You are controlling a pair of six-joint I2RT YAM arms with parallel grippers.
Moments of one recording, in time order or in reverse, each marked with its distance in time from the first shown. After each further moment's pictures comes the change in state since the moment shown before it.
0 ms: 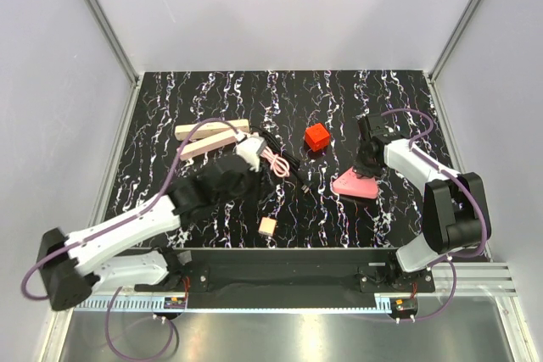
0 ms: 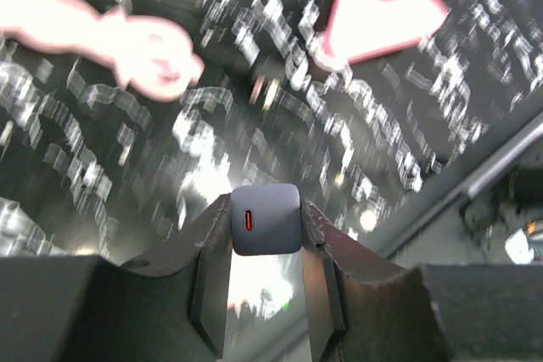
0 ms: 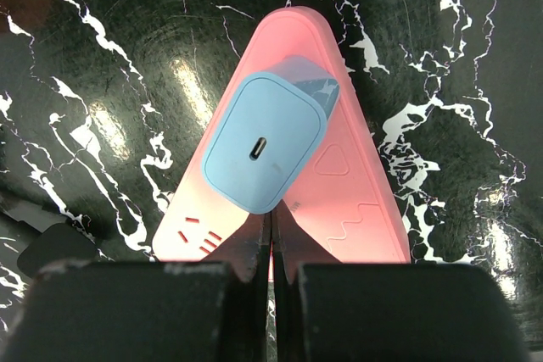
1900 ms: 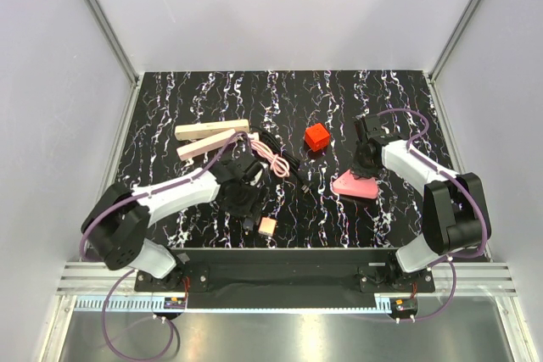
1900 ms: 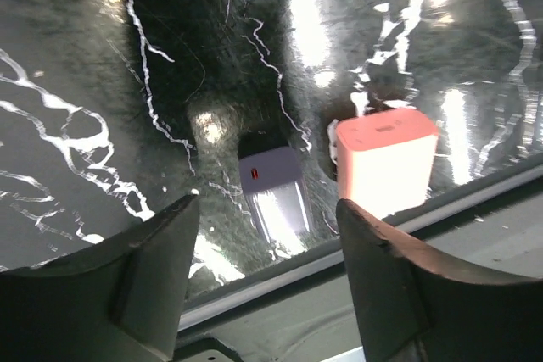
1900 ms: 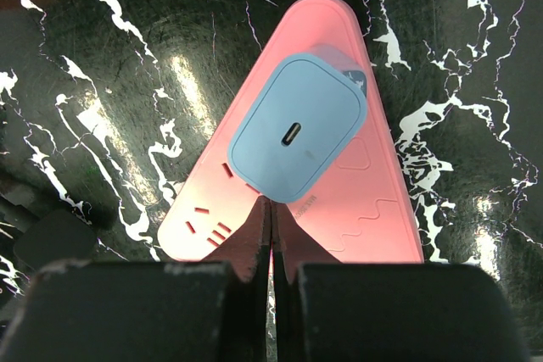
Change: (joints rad) left arm 0.175 0.386 0.018 -0.355 0.214 0.074; right arm 0.032 -0.005 -0.007 0.009 -0.006 -0.024
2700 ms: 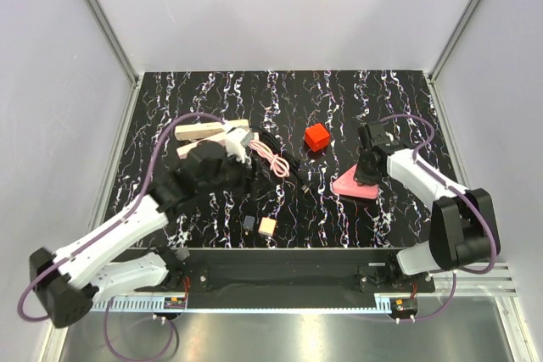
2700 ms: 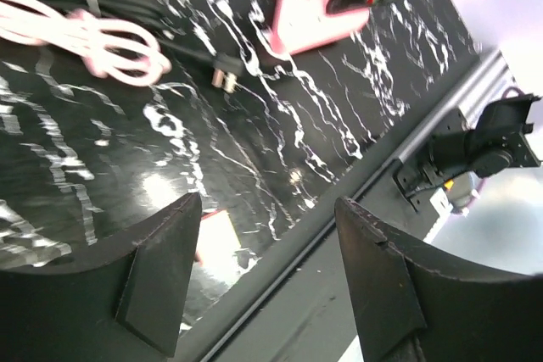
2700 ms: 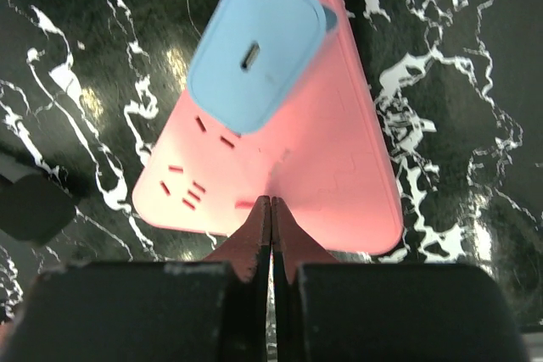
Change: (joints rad) left arm 0.000 -0.555 0.000 0.259 0.090 -0.052; right arm 0.005 -0.095 -0.065 -0.020 0.000 0.000
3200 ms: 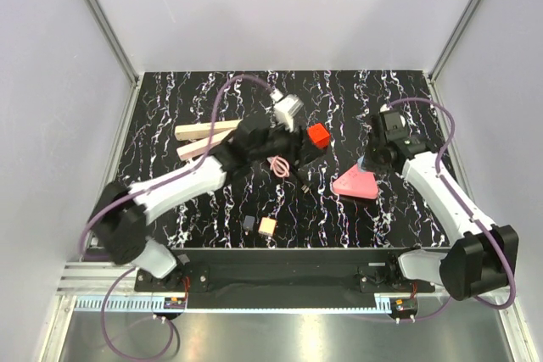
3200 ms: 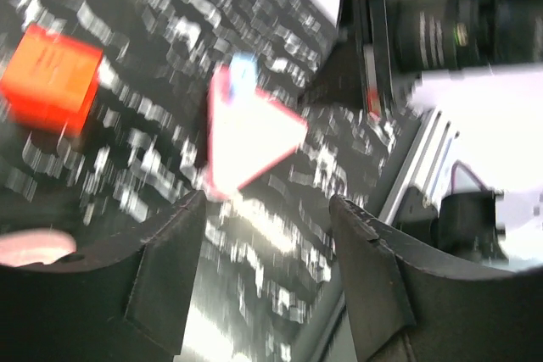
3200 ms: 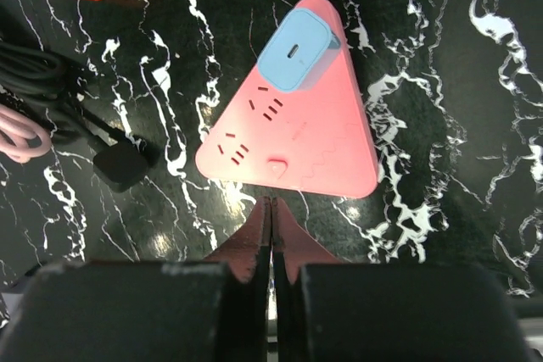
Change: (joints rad) left arm -0.034 0.528 0.193 0.542 0.116 -0.005; right arm 0.002 -0.196 0.129 -0.144 0.005 -0.048
